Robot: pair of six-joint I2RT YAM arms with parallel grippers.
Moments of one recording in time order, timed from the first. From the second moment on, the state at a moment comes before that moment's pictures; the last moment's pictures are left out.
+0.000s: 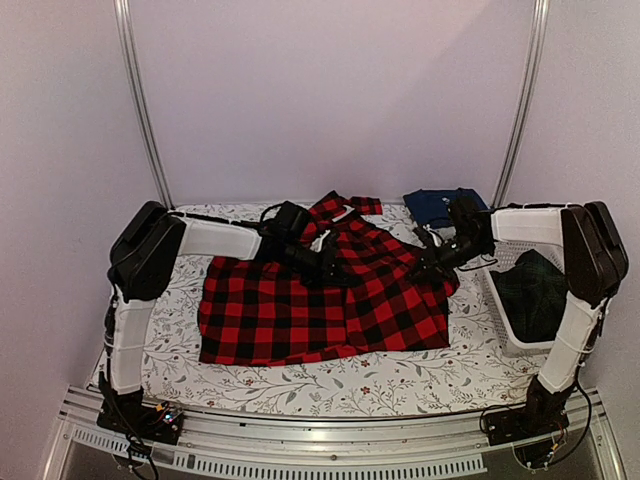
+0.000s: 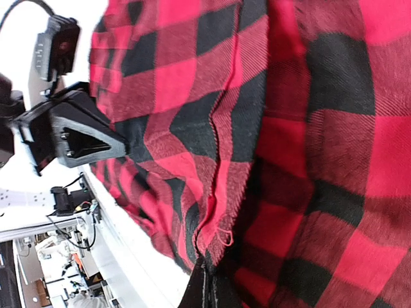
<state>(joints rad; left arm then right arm) -0.69 2.23 1.54 -0.12 0.70 -0.69 0.30 1.86 1.22 -0.55 -0.77 0.27</state>
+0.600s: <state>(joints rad) -0.95 1.98 1.25 -0.21 0.64 -0.56 0.33 1.38 0.66 -0.62 -0.85 0.30</state>
